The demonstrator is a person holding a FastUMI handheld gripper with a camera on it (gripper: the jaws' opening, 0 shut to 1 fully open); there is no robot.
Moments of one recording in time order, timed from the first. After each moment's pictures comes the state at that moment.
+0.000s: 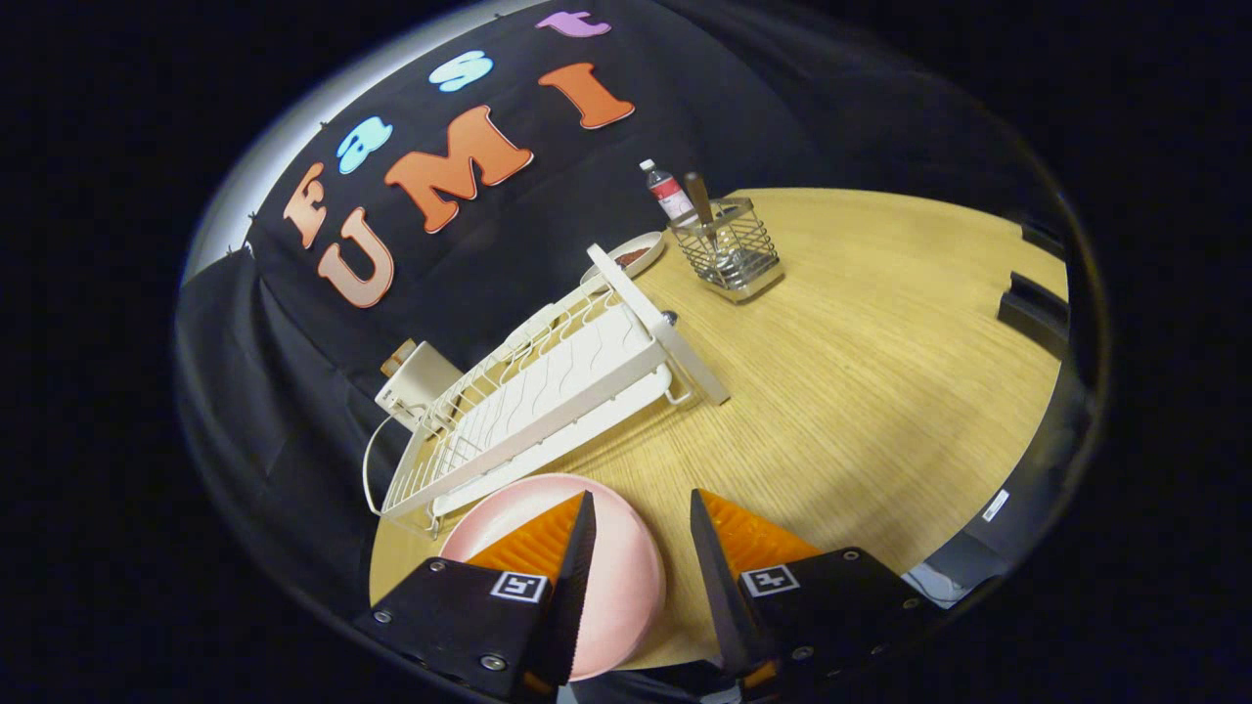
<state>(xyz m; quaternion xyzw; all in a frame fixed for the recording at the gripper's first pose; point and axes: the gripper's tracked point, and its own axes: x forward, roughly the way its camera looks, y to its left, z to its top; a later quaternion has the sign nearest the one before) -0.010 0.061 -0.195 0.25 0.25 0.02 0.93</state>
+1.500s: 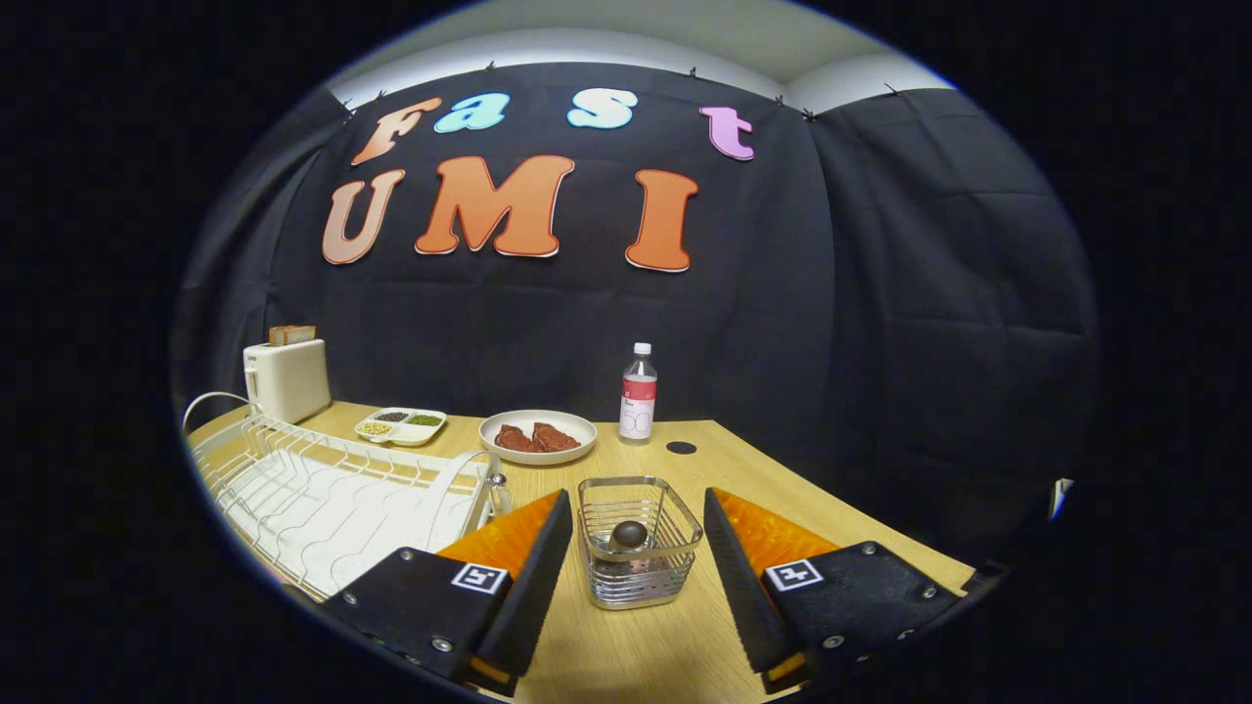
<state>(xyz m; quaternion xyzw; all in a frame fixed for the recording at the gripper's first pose) 0.186 -0.071 -0.102 -0.04 0.03 -0.07 1.00</state>
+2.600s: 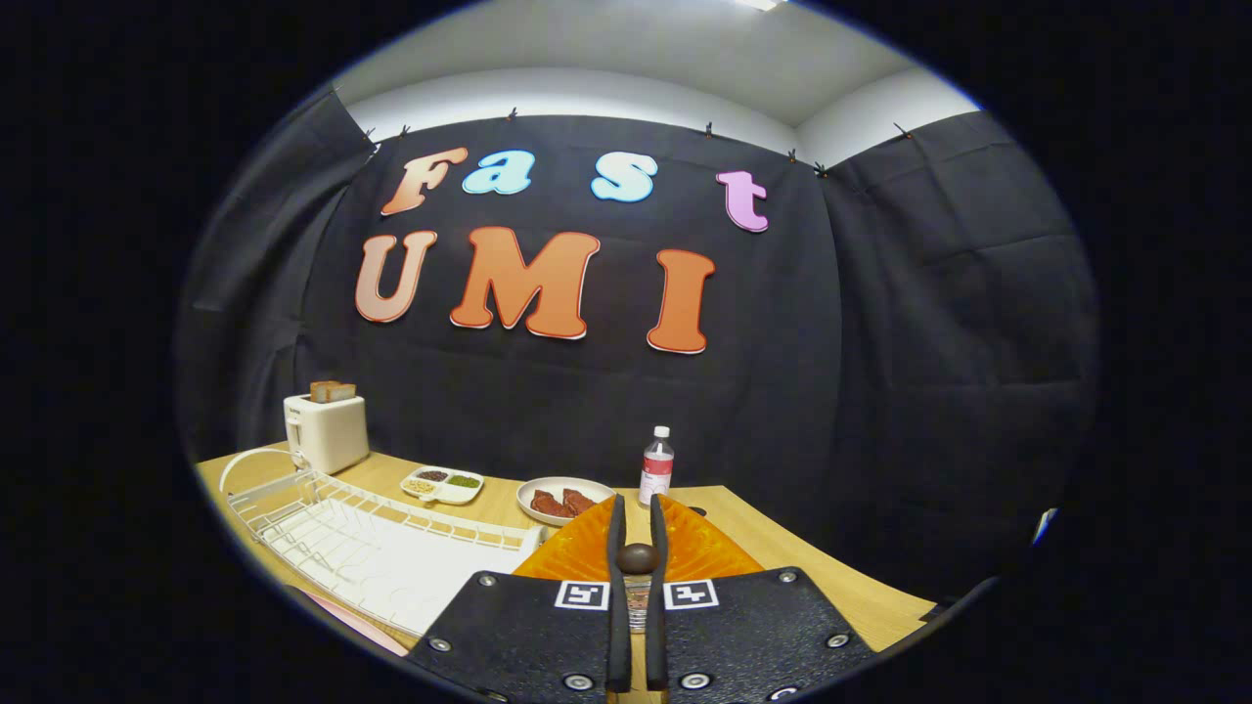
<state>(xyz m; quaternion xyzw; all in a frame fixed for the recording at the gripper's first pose) 0.098 -0.030 0.013 -0.04 -0.06 -0.02 1.00</state>
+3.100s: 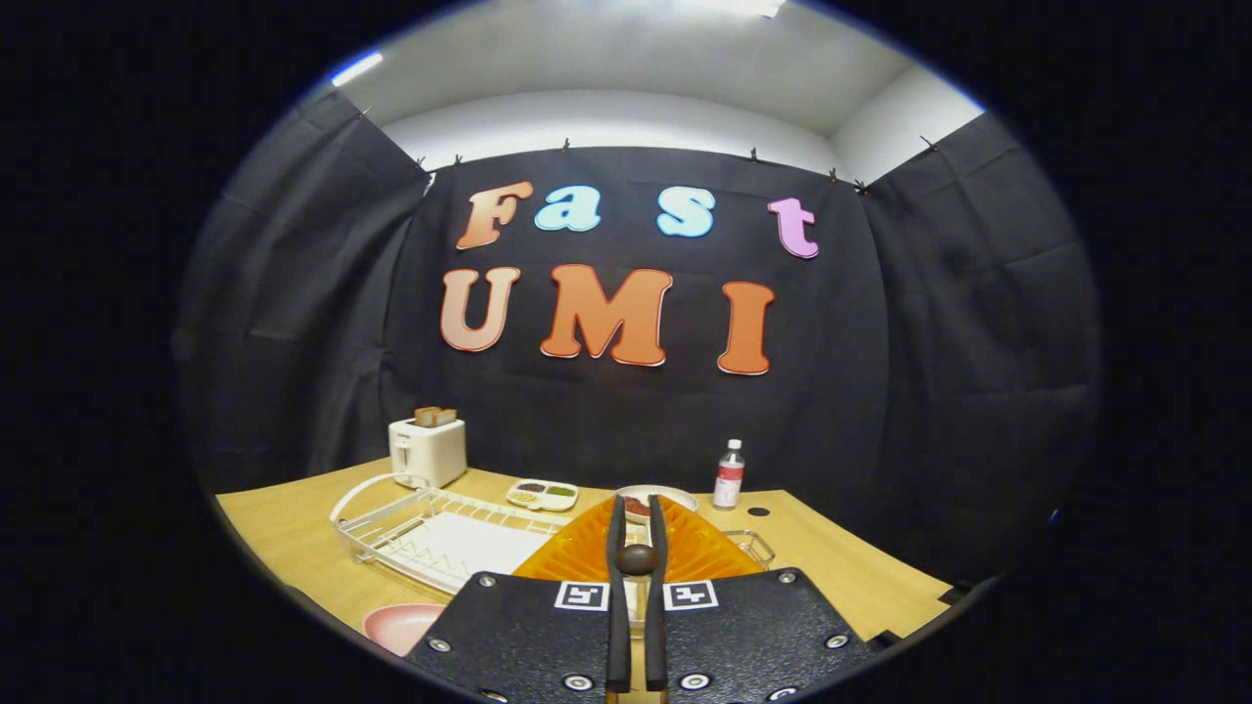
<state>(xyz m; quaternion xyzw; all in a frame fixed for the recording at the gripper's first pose) -0.006 0.066 0.012 -0.03 -0.07 0.08 0.99</state>
